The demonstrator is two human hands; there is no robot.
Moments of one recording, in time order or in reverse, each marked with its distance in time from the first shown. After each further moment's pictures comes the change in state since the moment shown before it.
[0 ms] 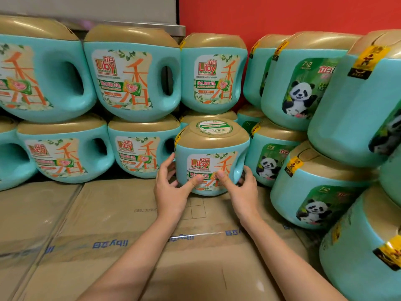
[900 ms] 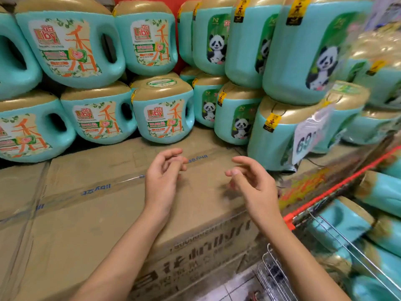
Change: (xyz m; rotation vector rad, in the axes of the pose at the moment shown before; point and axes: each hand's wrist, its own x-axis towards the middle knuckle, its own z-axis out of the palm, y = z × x) left_hand -0.160 0.096 -0.023 -0.096 -0.343 -0.145; right_hand -0.215 -0.011 -0.111 0.119 0.146 -0.196
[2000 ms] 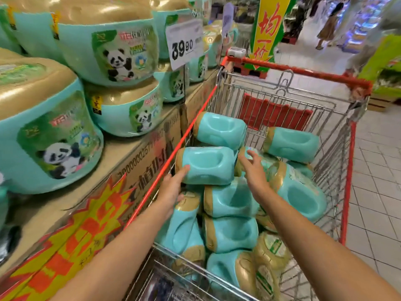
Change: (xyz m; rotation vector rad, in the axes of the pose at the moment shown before) left_hand -0.080 -0.190 0.489 0.151 -0.808 -0.785; right_hand 0.022 0.155 -0.500 -0.195 0.802 0.559
